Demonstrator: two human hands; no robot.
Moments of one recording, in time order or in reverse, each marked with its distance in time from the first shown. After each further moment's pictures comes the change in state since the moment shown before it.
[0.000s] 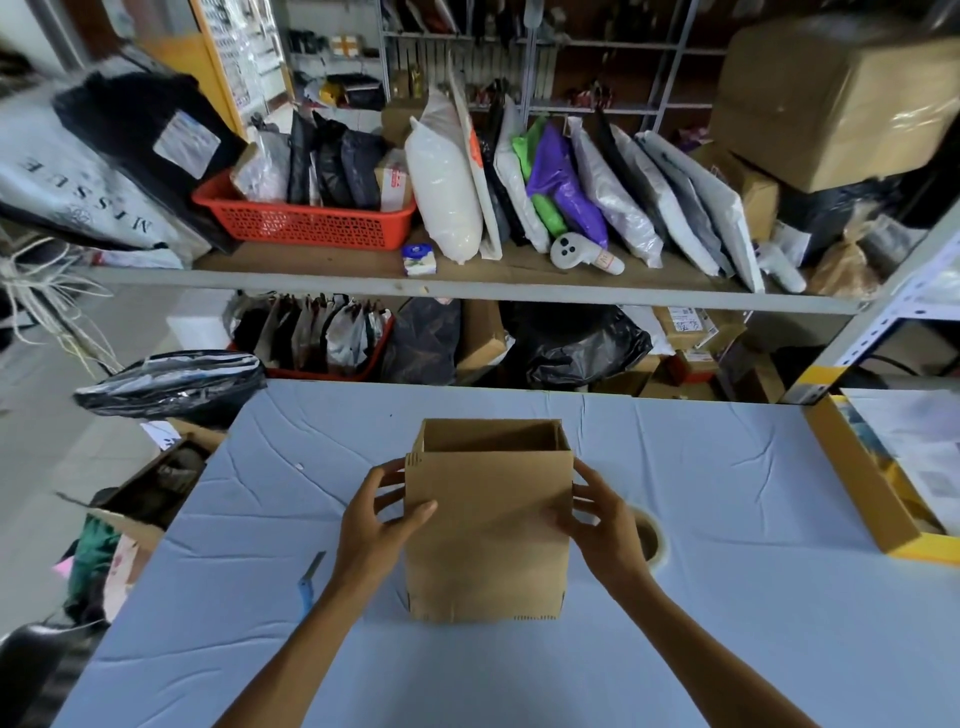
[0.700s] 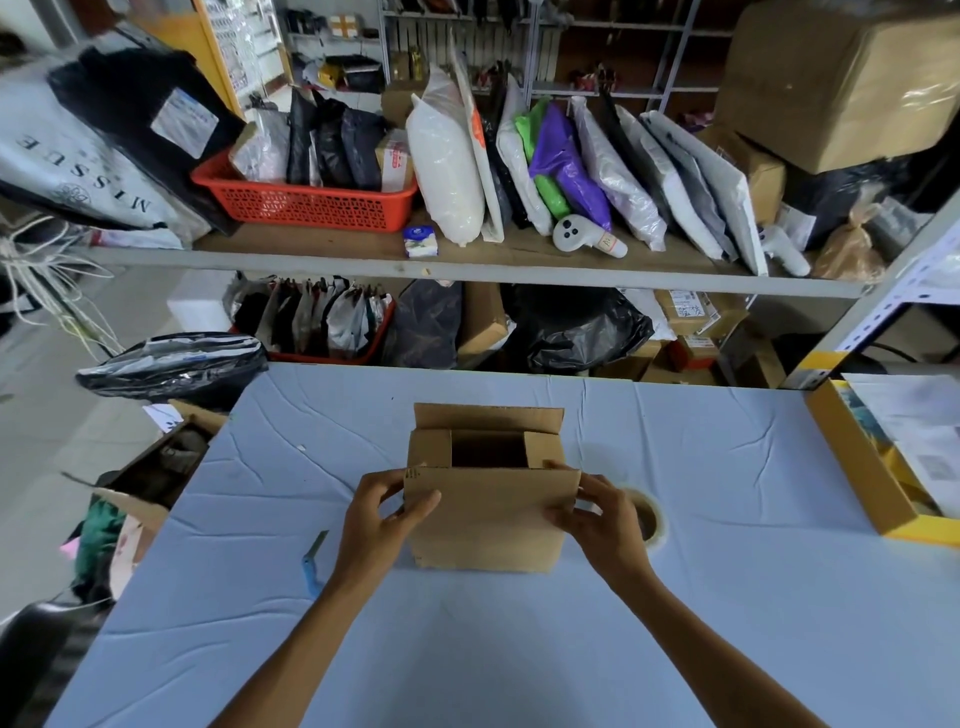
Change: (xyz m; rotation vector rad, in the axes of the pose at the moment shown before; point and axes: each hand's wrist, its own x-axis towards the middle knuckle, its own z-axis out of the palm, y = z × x) left_hand -0.019 -0.007 0.001 -0.004 0.004 -0.015; right_hand -0.018 0.003 0.001 0.037 -0.022 -0.068
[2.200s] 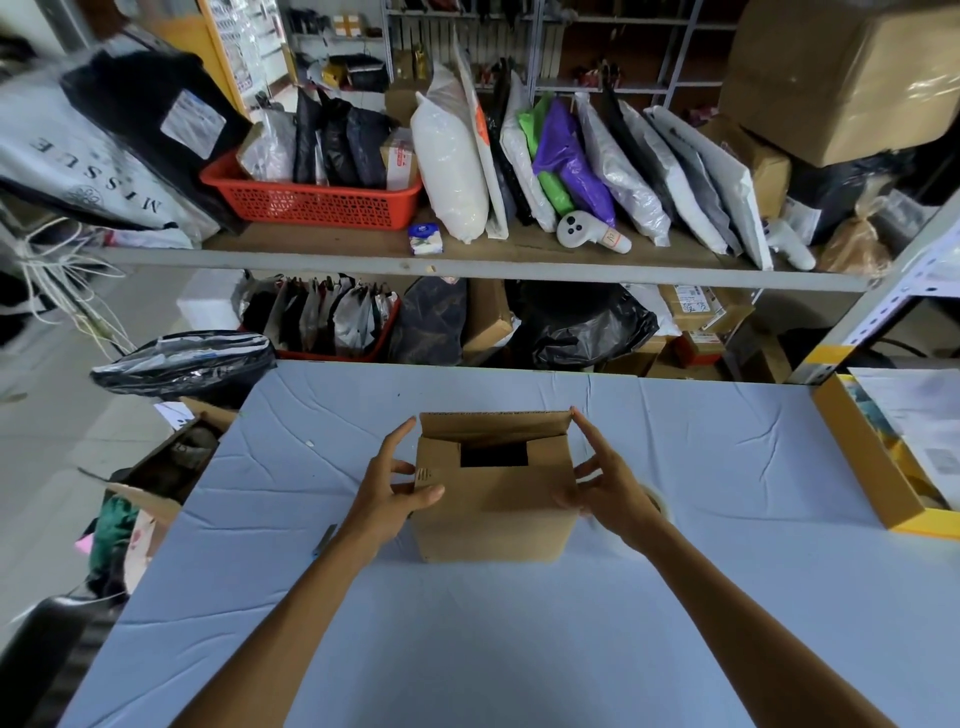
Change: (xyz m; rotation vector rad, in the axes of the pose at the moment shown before) left_hand 0.023 0.014 -0.009 0.037 -0.191 -0.121; right_hand 0.024 -0.039 -0.016 -0.063 -0.214 0.135
